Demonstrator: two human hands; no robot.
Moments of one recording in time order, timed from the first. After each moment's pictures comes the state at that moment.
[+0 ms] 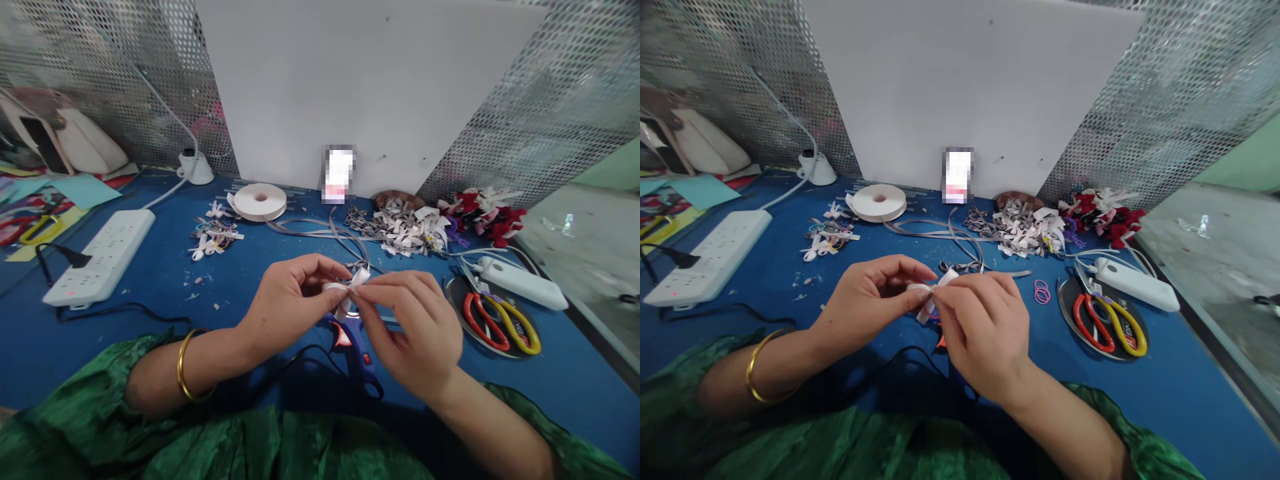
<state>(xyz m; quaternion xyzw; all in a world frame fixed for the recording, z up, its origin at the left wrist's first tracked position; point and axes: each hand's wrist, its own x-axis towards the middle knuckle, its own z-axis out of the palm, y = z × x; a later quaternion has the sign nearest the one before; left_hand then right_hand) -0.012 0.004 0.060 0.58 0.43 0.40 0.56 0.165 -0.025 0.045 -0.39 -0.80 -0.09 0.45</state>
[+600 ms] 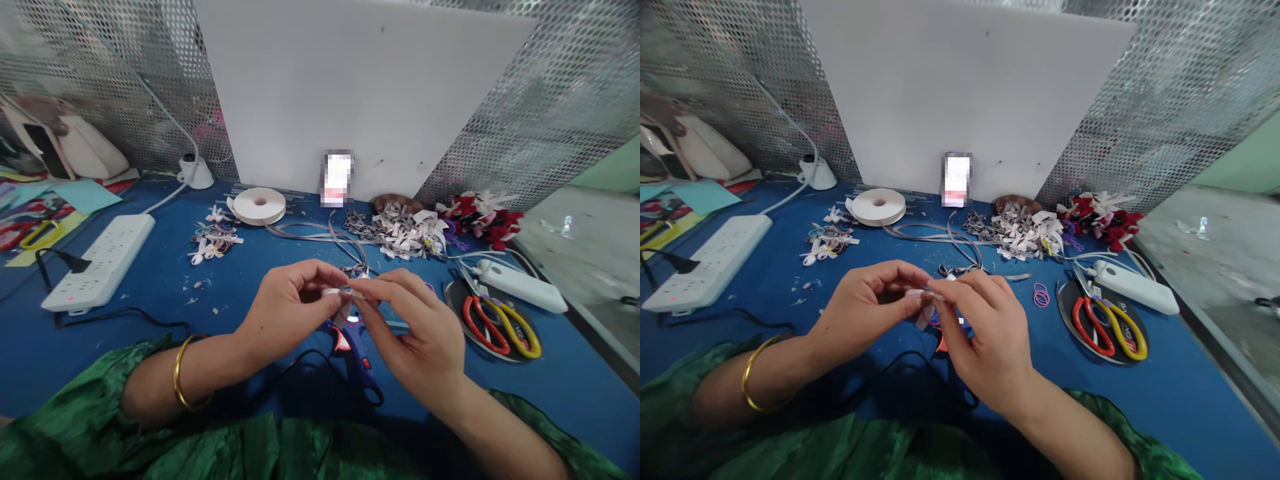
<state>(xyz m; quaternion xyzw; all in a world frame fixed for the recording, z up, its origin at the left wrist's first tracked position) -0.011 0.002 0.062 0.58 0.42 0.40 0.57 0.165 -0.027 0.054 -0.42 -0.79 0.02 0.45</state>
